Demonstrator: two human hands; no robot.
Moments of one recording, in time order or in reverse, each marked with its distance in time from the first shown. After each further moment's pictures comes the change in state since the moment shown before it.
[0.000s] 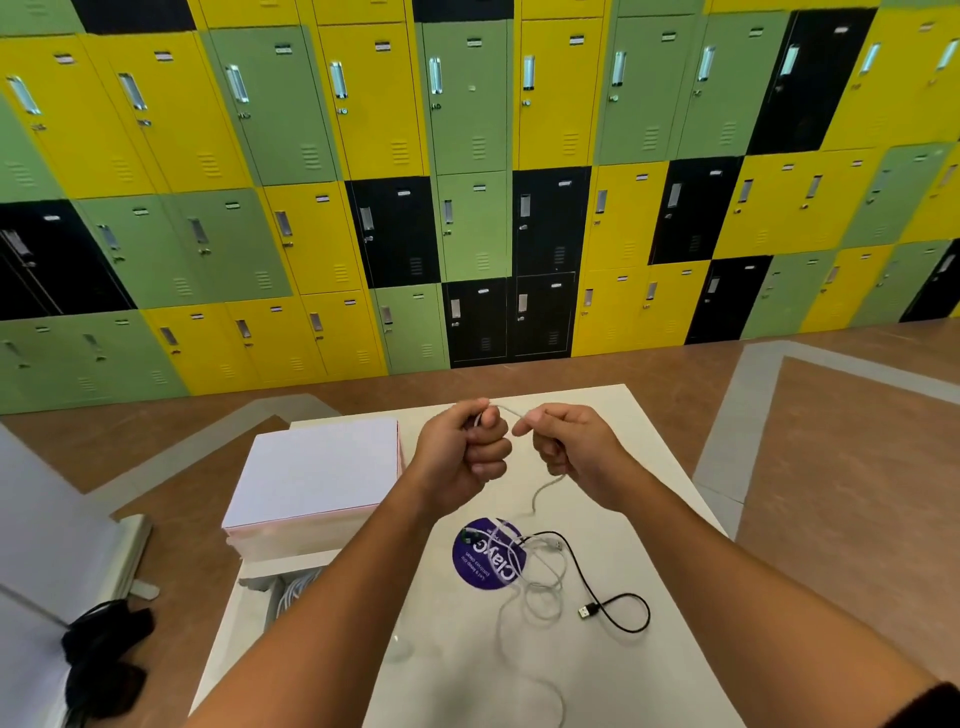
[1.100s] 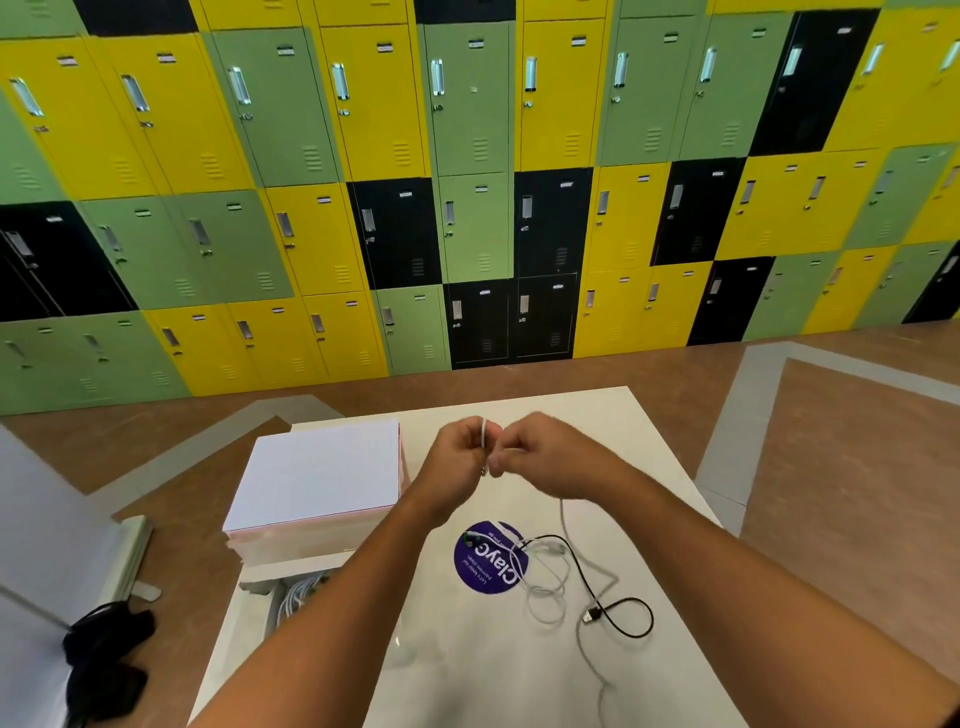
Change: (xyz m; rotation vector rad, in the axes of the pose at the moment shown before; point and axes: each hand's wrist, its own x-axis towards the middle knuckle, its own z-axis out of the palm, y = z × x) left_hand 0.010 -0.020 -0.024 0.786 0.196 0.259; right_hand -0.002 -0.030 0.028 -0.727 -0.191 -0.039
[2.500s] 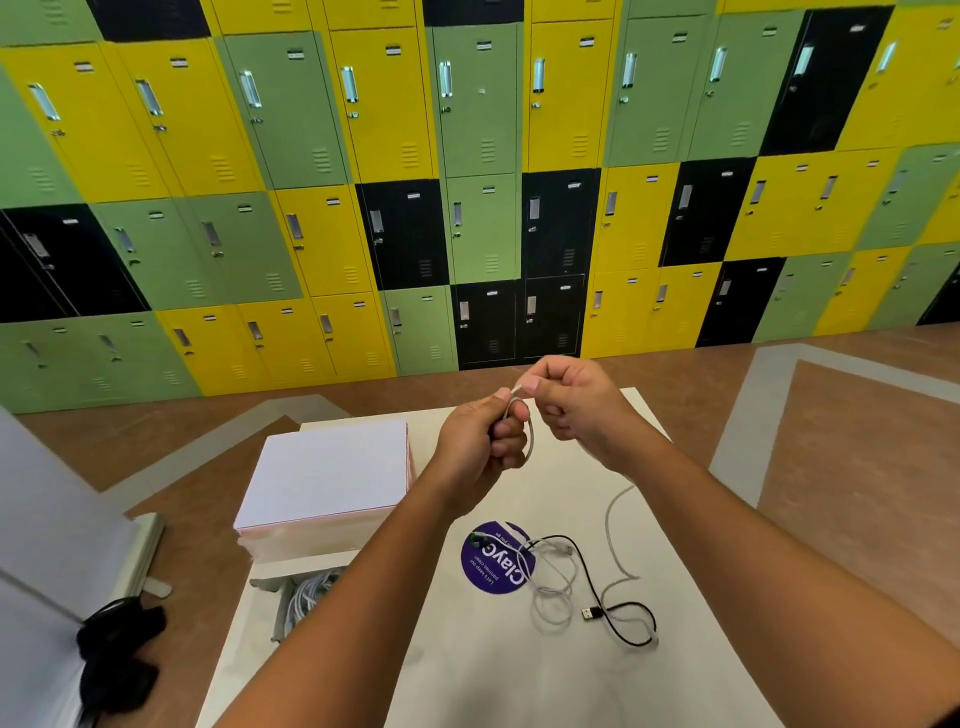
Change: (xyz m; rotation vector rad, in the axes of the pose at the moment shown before) left_hand -0.011 0.049 0.011 -0.553 -0.088 -0.128; right_hand 0.008 0.002 -0.031 0.666 0.198 -0.115
